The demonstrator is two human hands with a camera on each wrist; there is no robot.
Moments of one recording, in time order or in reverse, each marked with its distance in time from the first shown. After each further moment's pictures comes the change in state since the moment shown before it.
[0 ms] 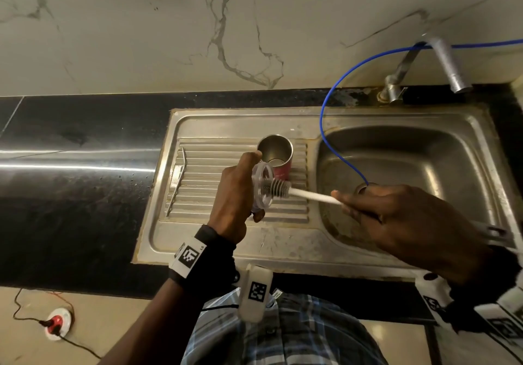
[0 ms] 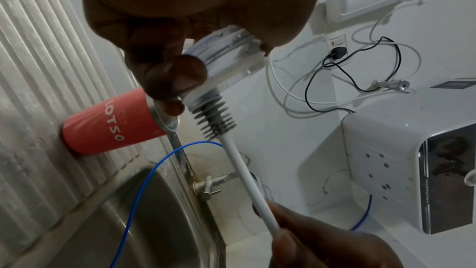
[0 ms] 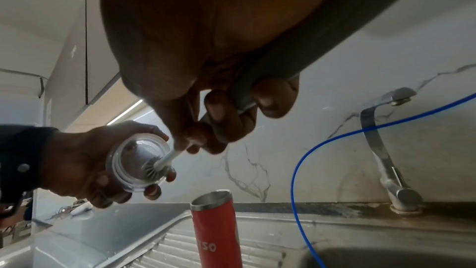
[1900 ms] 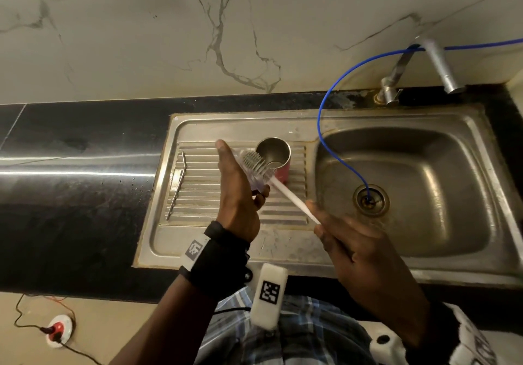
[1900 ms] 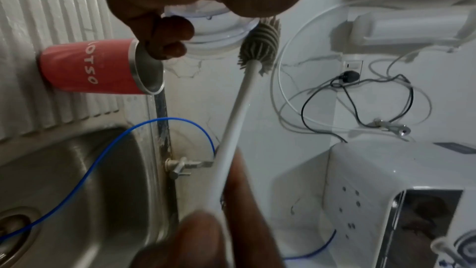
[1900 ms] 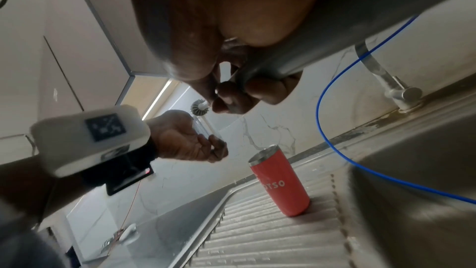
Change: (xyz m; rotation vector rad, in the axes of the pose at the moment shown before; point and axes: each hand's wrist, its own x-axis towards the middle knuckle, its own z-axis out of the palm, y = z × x) left_hand -0.007 0.014 0.025 -0.300 0.161 -0.105; right_hand -0.022 -0.046 0.076 0.402 0.380 -0.002
